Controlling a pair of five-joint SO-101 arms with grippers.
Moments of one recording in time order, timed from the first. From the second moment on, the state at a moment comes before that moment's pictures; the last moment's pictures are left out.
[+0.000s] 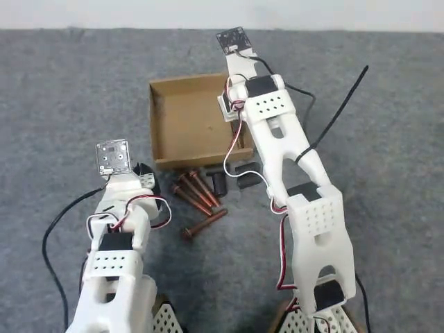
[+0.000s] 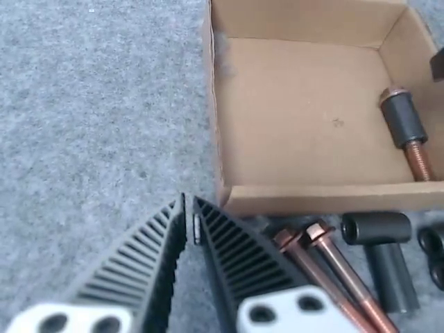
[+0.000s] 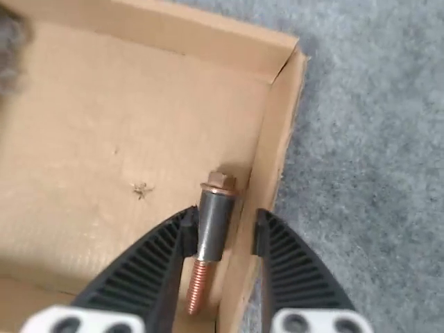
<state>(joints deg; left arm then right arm) -8.3 -56.0 90.0 16.1 10.7 -24.0 42.2 -40.9 67.8 1.6</state>
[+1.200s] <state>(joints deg) -8.4 -56.0 90.0 16.1 10.5 -24.0 3.6 1.1 93.4 21.3</state>
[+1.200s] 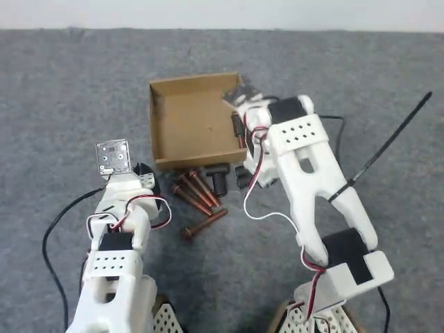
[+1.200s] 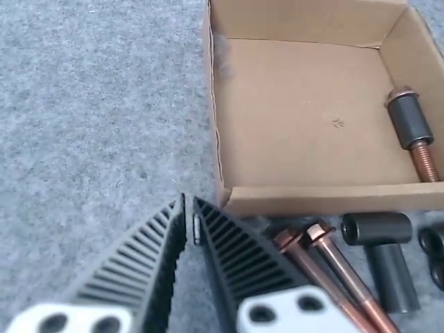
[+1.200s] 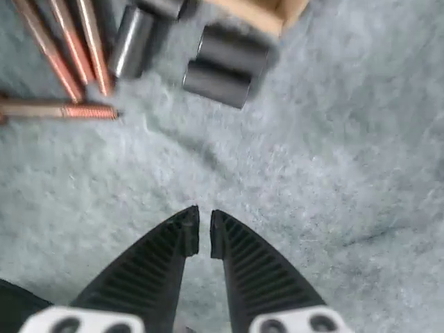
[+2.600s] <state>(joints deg) -8.3 -56.0 92.0 12.6 10.5 -26.8 10.5 11.6 74.0 67.7</state>
